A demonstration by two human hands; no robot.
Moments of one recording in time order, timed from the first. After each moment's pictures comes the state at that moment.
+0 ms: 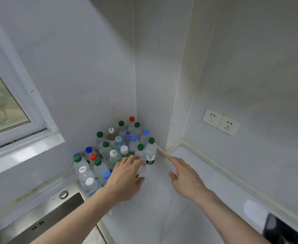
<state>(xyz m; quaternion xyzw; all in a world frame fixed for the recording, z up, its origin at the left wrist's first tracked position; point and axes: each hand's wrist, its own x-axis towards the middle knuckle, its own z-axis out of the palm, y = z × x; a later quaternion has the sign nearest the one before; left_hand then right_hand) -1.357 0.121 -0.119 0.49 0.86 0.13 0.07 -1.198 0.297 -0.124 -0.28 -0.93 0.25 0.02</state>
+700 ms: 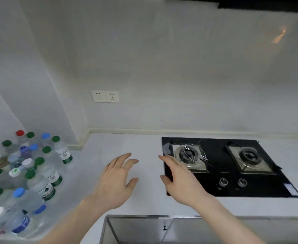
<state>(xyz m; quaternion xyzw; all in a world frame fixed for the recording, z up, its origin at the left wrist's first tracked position) -1.153 0.074 -0.102 0.76 0.62 0.15 0.12 -0.910 0.083 -0.090 -0.58 -0.76 0.24 0.16</state>
